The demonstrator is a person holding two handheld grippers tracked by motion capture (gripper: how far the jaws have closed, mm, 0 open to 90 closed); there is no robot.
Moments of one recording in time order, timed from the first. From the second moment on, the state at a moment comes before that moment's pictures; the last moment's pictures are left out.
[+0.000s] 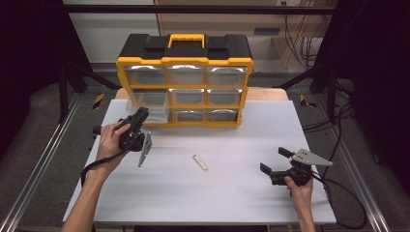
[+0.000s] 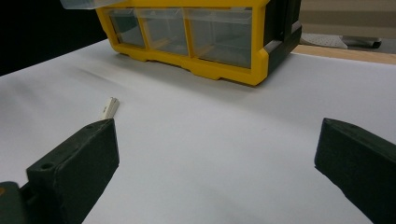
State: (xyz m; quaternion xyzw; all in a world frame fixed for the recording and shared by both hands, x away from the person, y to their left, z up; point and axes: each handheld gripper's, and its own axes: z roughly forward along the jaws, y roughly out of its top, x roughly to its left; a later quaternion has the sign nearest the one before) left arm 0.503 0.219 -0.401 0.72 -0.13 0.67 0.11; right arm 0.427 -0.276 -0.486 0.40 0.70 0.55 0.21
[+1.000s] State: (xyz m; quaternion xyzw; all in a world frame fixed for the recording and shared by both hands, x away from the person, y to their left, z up) left arm 0.499 0.224 -0.403 0.73 -0.14 0.66 0.12; right arm 0.426 -0.276 -0.485 0.40 0.70 0.55 0.21
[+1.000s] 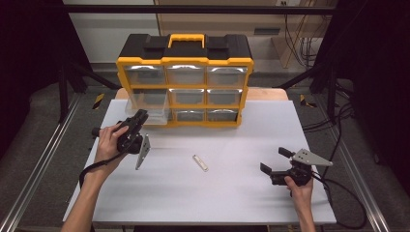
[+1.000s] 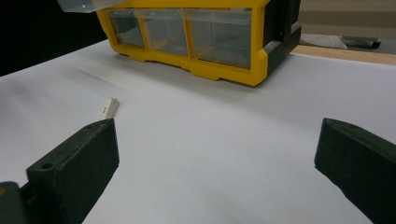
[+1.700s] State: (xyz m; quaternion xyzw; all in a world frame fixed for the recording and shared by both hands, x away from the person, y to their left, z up) left arm 0.497 0.226 -0.389 0.76 -0.10 0.62 0.17; right arm 0.426 -0.277 -0.484 0.40 0.70 0.56 0.21
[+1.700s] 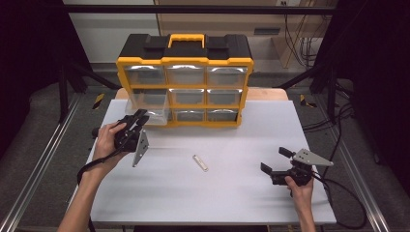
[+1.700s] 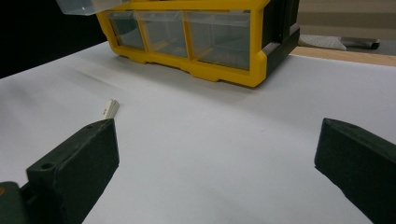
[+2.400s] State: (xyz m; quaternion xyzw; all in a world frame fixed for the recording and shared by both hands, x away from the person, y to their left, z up) left arm 0.492 0.240 -0.373 0.80 0.09 0.49 0.33; right arm 0.425 -0.278 -0.483 0.40 0.69 0.56 0.21
